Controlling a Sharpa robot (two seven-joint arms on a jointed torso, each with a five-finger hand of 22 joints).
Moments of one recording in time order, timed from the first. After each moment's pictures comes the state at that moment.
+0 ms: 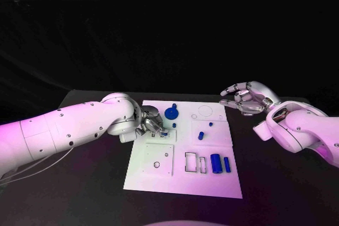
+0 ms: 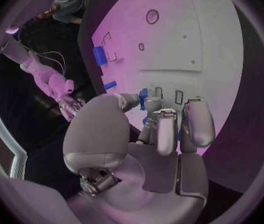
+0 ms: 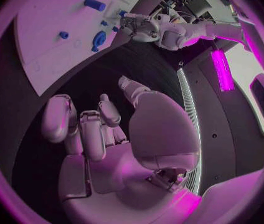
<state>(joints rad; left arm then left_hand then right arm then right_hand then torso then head) 1.21 -0.78 0.02 1.49 -0.98 0.17 -0.51 1.22 -0.15 0.75 0.32 0.10 0.73 0.08 0.89 0.64 1.16 0.00 1.18 0.87 1.47 -0.06 1.53 1.31 0.10 1.43 0.03 1.37 1.12 1.29 -0.91 -0.11 1.54 -0.77 -0.42 0.14 1.22 -0.14 0.40 0.09 0.12 0.70 0.19 0.39 0.36 1.19 0.11 1.33 1.14 1.47 0.03 1.49 1.31 0.08 1.35 0.13 1.22 1.27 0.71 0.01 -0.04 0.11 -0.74</state>
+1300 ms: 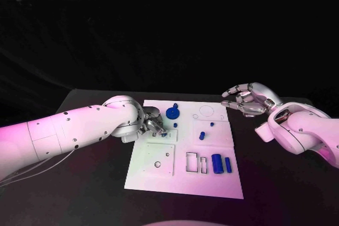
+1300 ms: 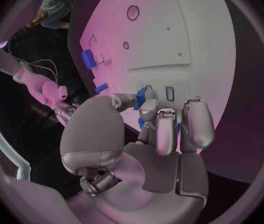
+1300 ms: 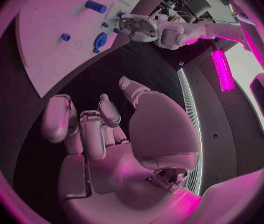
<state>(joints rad) 1.20 -0.77 0.02 1.48 -1.10 0.15 -0.51 1.14 -0.19 0.78 0.30 0.21 0.76 0.06 0.93 0.68 1.25 -0.02 1.26 0.97 1.47 -0.08 1.53 1.31 0.10 1.43 0.03 1.37 1.13 1.29 -0.91 -0.11 1.54 -0.77 -0.41 0.13 1.22 -0.14 0.39 0.10 0.13 0.70 0.19 0.39 0.36 1.20 0.11 1.33 1.14 1.47 0.03 1.49 1.31 0.08 1.35 0.13 1.22 1.27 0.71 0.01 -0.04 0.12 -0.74</state>
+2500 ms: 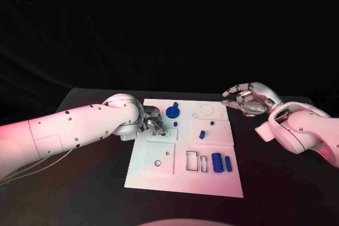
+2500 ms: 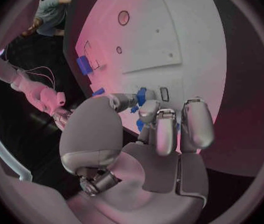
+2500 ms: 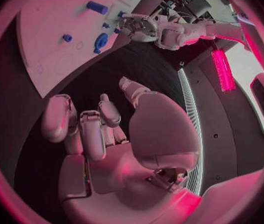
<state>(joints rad) 1.20 -0.76 0.02 1.47 -1.16 0.20 -0.52 1.11 -0.20 0.82 0.24 0.21 0.77 0.06 0.94 0.69 1.28 -0.03 1.27 0.99 1.47 -0.08 1.53 1.31 0.10 1.43 0.02 1.37 1.13 1.28 -0.91 -0.11 1.54 -0.77 -0.41 0.13 1.21 -0.13 0.39 0.10 0.13 0.70 0.19 0.40 0.36 1.20 0.11 1.33 1.14 1.47 0.03 1.49 1.31 0.08 1.35 0.13 1.21 1.27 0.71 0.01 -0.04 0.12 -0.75</state>
